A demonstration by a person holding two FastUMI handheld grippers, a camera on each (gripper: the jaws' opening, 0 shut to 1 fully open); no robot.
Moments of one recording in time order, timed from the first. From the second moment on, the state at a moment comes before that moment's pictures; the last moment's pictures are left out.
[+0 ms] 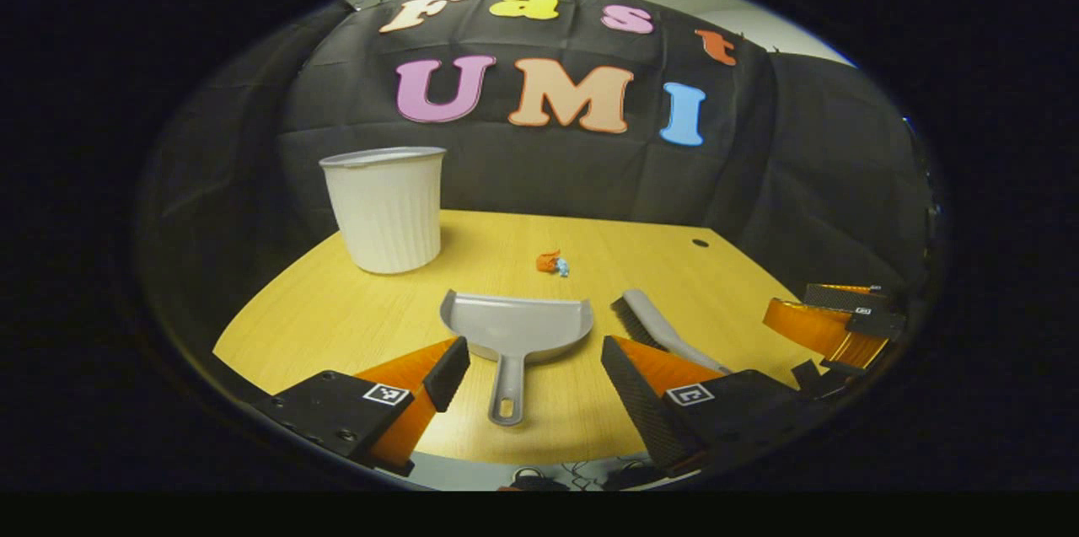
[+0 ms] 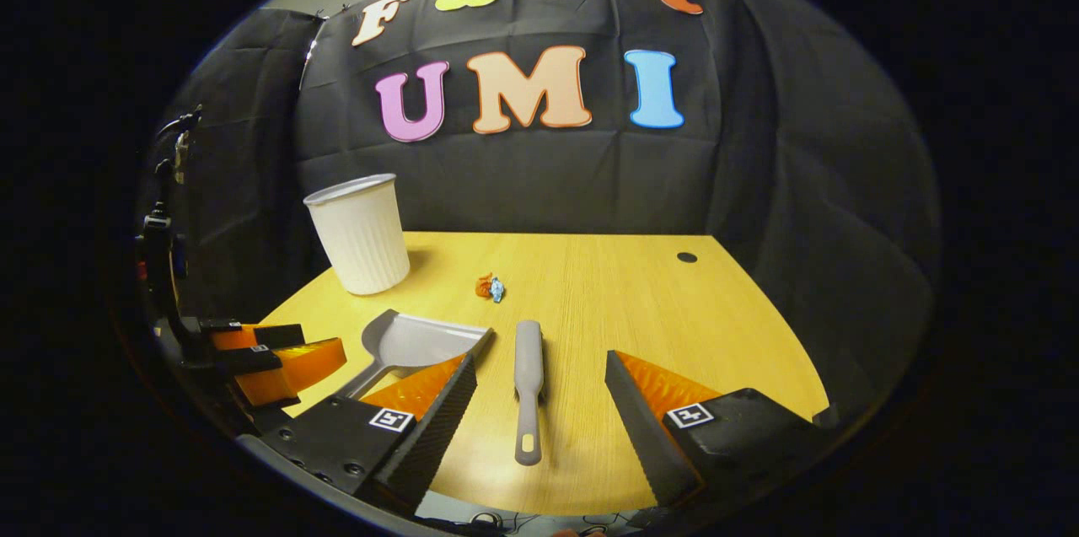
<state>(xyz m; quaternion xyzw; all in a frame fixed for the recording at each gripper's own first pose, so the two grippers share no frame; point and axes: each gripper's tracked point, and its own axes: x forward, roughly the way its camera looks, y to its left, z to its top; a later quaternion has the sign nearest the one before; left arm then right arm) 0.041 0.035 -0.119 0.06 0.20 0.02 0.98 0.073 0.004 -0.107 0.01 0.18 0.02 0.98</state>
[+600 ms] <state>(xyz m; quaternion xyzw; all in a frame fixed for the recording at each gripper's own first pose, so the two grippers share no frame) 0.073 0.067 -0.218 0.09 0.38 0.03 0.92 0.134 0.005 -0.250 0.00 0.39 0.04 0.92</state>
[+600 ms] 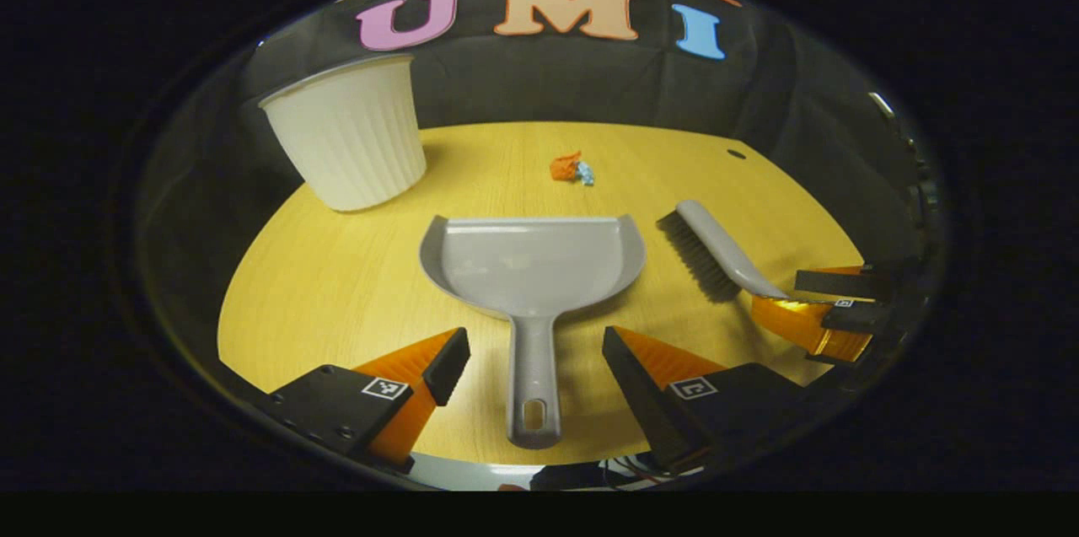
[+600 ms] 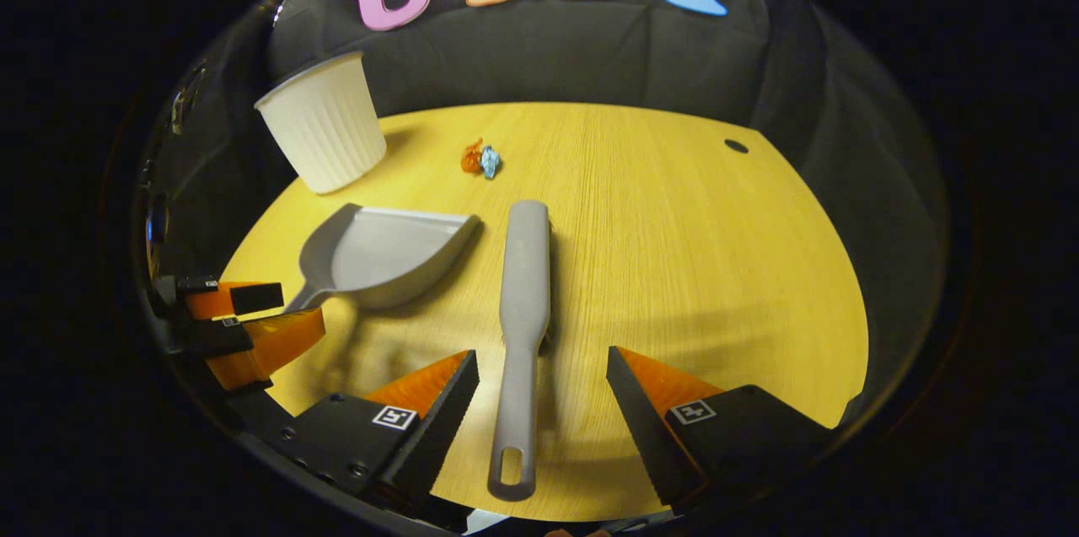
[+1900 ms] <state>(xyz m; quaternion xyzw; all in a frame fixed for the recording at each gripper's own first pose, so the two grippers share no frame) 0.096 0.094 -0.263 0.15 0.47 -0.02 0.87 0.156 0.017 -0.286 0.01 0.47 0.07 0.88</state>
